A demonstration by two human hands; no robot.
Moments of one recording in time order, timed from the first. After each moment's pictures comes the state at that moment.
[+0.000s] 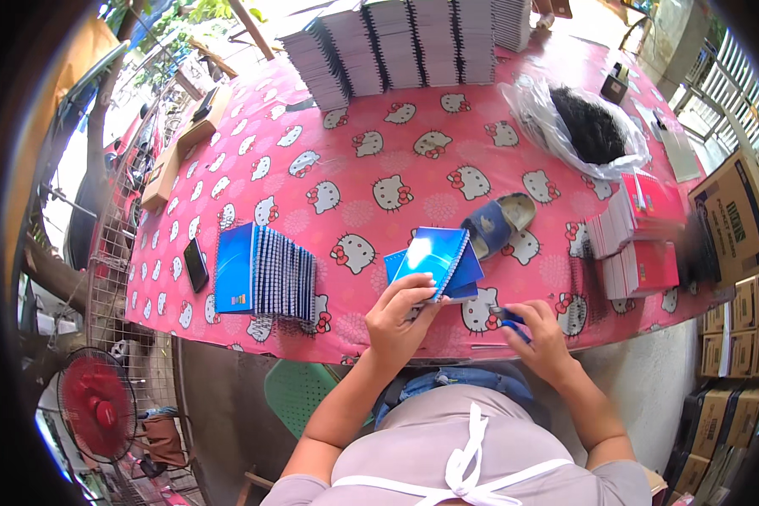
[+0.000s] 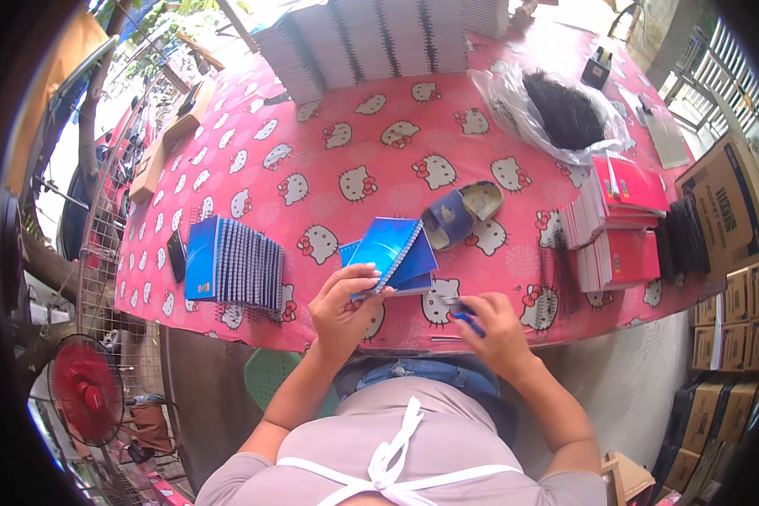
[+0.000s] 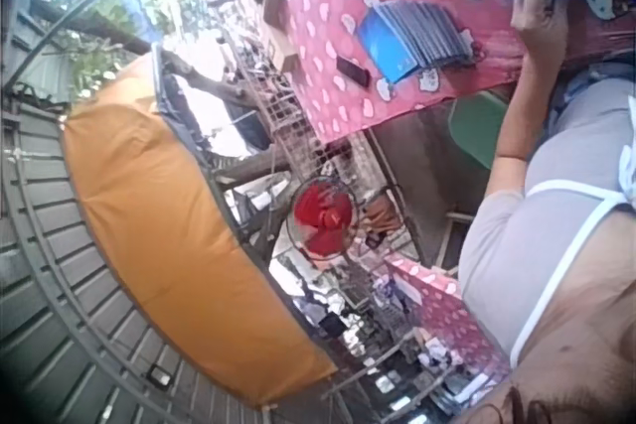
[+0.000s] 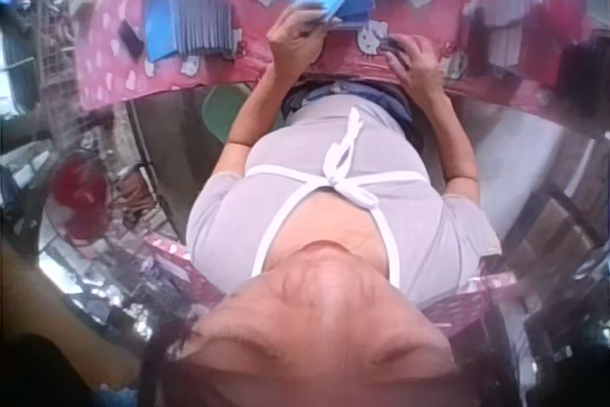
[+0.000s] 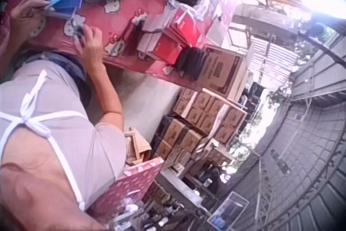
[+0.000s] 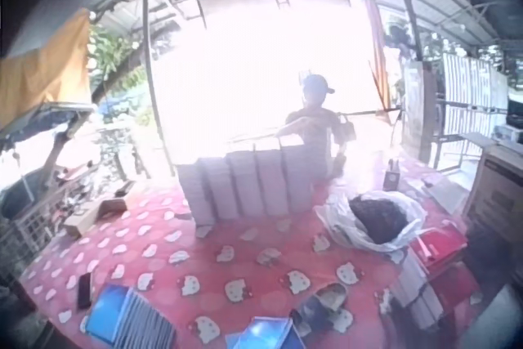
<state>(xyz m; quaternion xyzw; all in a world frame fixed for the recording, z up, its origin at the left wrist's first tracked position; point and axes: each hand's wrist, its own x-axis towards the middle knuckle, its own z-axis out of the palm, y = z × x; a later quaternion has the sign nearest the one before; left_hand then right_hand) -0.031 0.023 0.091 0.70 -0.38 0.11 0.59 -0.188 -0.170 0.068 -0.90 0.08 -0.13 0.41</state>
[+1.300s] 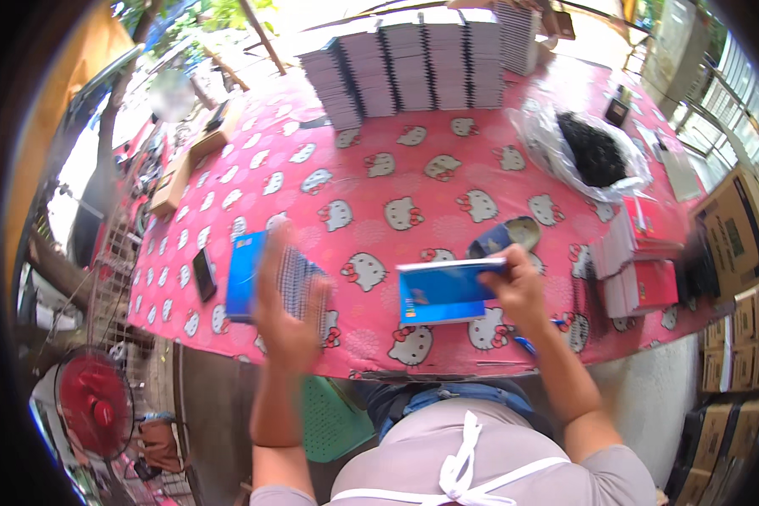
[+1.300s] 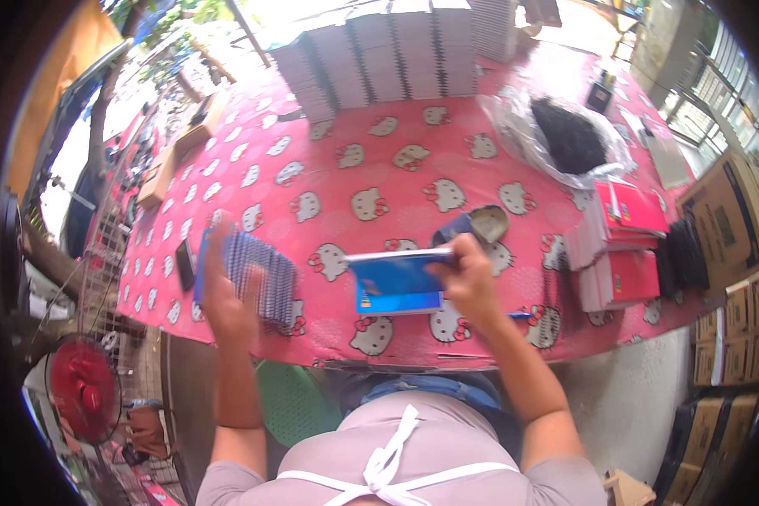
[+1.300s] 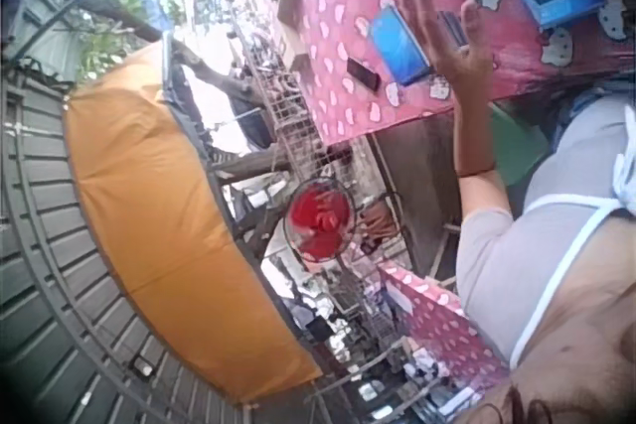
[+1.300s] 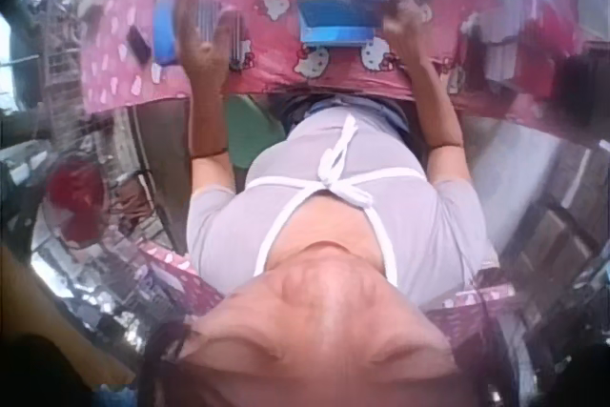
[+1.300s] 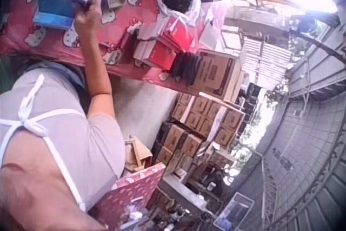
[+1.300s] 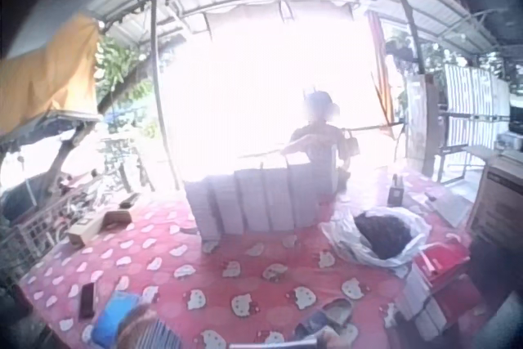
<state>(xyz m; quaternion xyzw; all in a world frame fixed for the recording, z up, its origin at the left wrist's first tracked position) 0.044 0.094 0.183 0.77 -0.39 0.19 0.47 -0.077 -0.176 0.085 -0.75 0.13 -0.24 0.61</state>
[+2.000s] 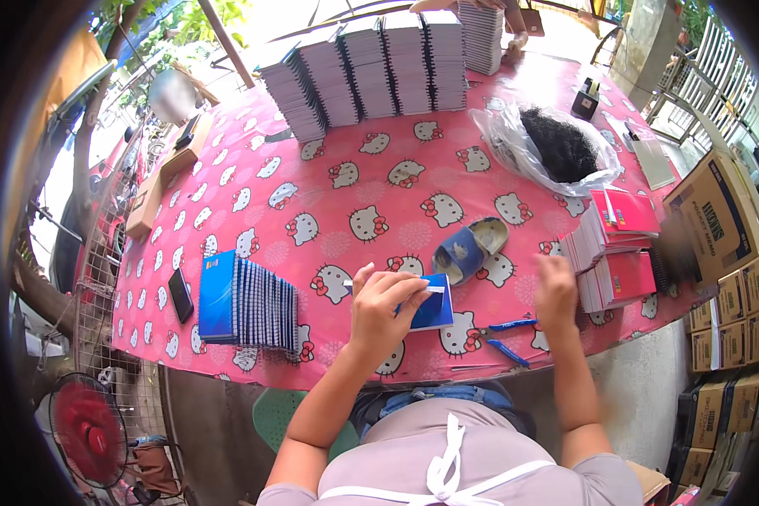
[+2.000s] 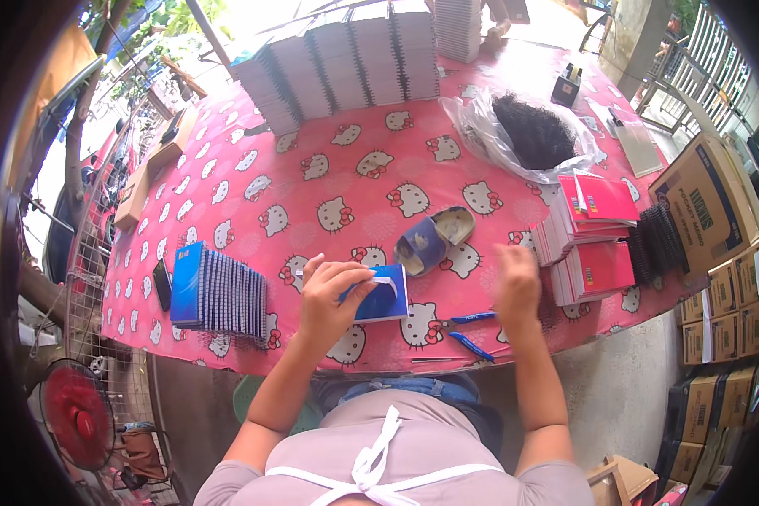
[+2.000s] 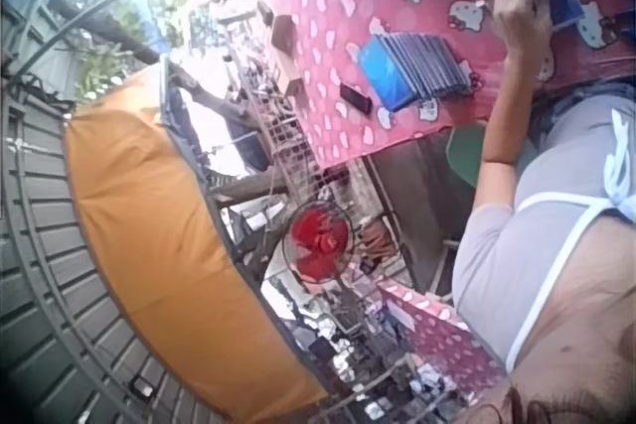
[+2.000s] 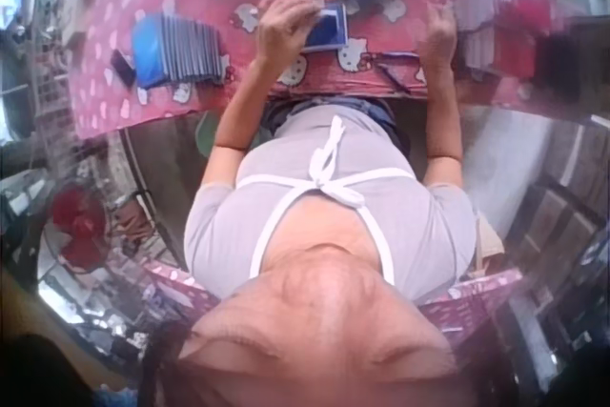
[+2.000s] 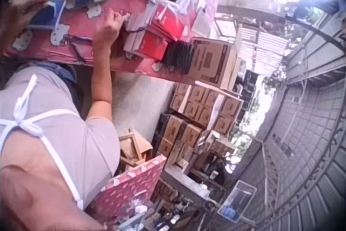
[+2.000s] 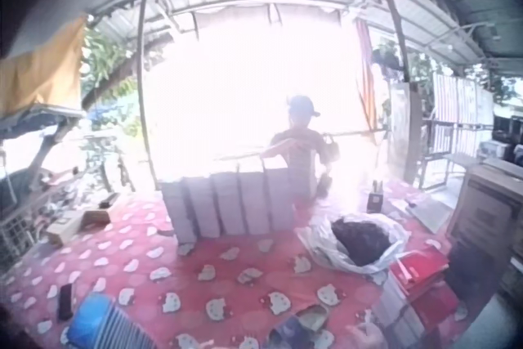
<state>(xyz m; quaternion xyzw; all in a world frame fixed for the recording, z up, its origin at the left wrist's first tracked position) 0.008 -0.001 0.114 0.79 -0.45 0.12 0.39 -0.138 -0.250 0.062 -0.91 0.22 -0.31 0.16</state>
